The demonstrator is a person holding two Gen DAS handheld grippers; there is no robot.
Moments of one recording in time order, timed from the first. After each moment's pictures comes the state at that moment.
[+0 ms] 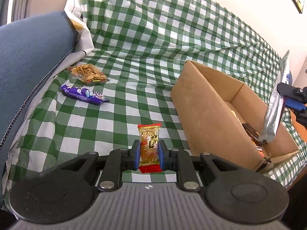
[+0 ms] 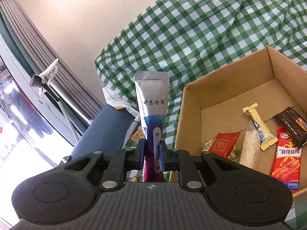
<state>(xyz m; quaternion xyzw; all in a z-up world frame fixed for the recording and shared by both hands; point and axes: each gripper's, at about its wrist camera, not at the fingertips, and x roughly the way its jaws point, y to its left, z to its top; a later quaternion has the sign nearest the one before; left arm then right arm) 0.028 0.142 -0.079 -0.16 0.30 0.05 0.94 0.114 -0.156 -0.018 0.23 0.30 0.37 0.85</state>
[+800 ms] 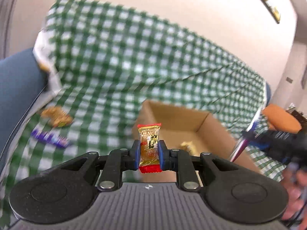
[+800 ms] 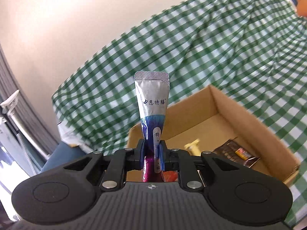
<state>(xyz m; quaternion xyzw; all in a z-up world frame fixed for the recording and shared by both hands) 0.048 0.087 0.019 -0.15 0.22 0.00 0.96 0.116 -0.201 -0.010 0.23 0.23 0.20 0.92</state>
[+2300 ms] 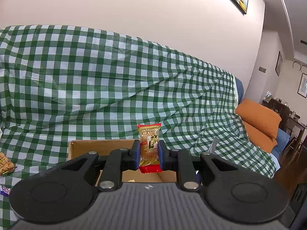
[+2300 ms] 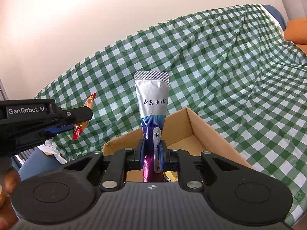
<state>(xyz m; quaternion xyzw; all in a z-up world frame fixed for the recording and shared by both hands) 0.153 -0.034 0.080 -0.10 0.19 -0.08 0.97 0.122 -0.211 -0.010 0.19 0.20 0.13 0.95</state>
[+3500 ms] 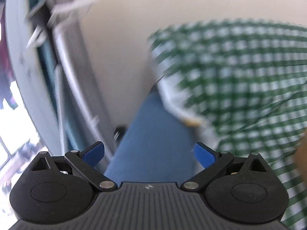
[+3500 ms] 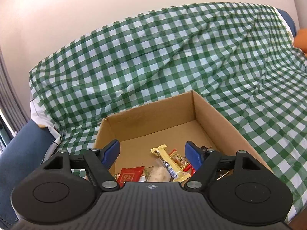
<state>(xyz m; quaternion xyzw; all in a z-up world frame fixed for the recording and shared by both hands) 0.102 0.338 0.055 0.05 0.24 0.31 0.92 0.119 -0.169 -0.022 0.11 0.24 0.14 0.95</state>
